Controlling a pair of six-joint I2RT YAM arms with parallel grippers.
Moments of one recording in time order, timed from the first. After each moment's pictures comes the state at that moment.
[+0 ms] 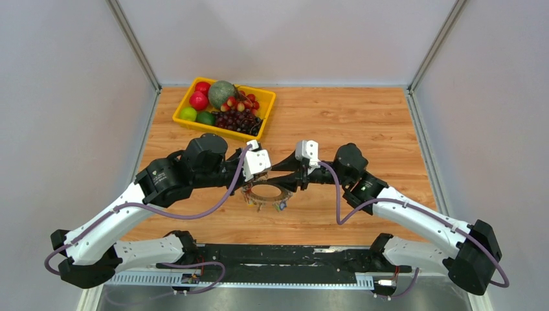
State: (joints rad) left arm -0.97 1.00 1.32 -0.89 0.14 0.36; right arm 0.85 1.06 0.77 0.36 -0.64 -0.09
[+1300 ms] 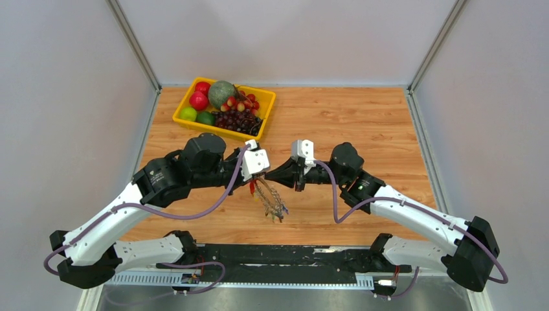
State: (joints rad) left arm -0.97 0.99 1.33 -0.91 0.14 0.36; right arm 0.88 1.09 0.79 0.35 -0.67 -0.07
